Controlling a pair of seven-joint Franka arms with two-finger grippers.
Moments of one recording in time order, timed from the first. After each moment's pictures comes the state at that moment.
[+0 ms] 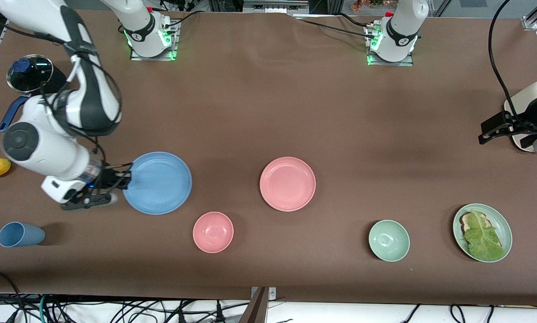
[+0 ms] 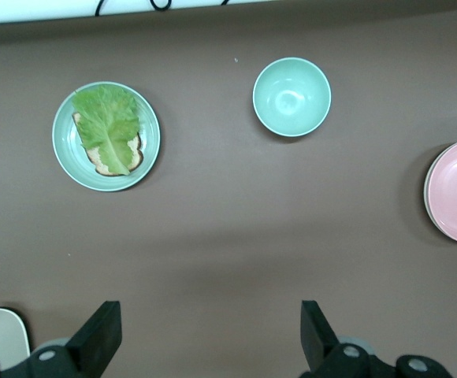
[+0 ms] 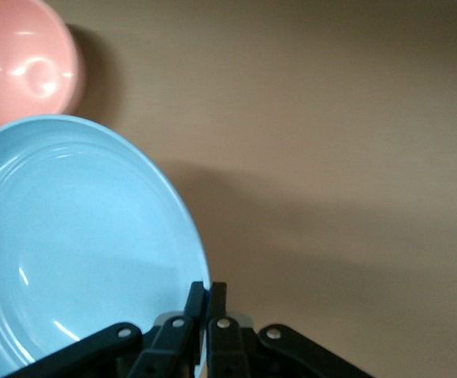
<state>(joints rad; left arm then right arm) 0.00 0.16 0.02 -1.42 -0.01 1.63 0.11 0.18 0.47 0.01 -1.57 0.02 2.07 0.02</state>
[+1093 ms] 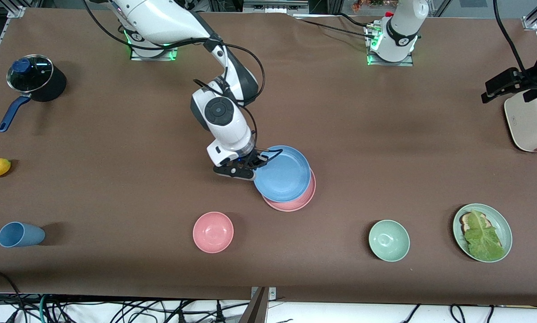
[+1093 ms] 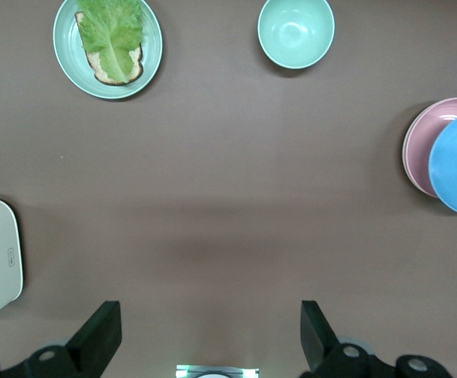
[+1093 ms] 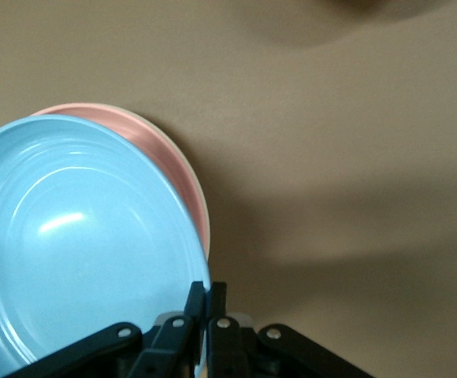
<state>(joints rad) 0.03 0.06 -0.03 -1.40 -0.02 1.36 -0.05 0.66 0.70 0.02 -1.51 0.09 2.38 0.85</state>
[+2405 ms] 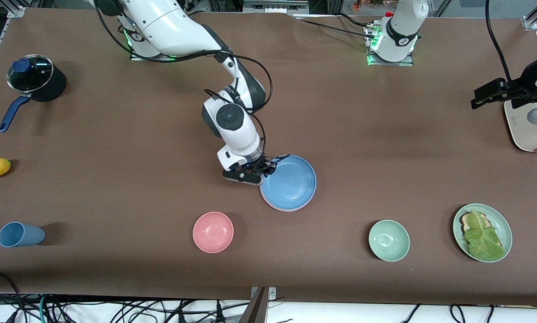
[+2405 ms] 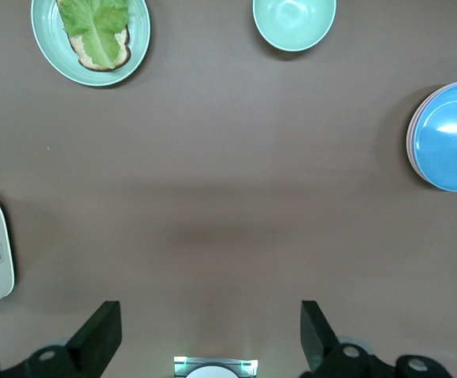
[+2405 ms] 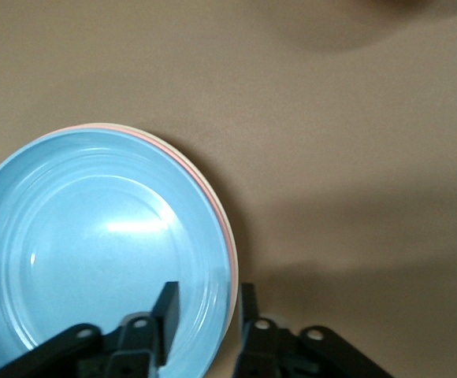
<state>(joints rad) 0.03 0.10 -0.03 -1.40 -0.02 1.35 -0.06 0.69 0.80 0.00 -1.42 0.08 2.44 0.88</state>
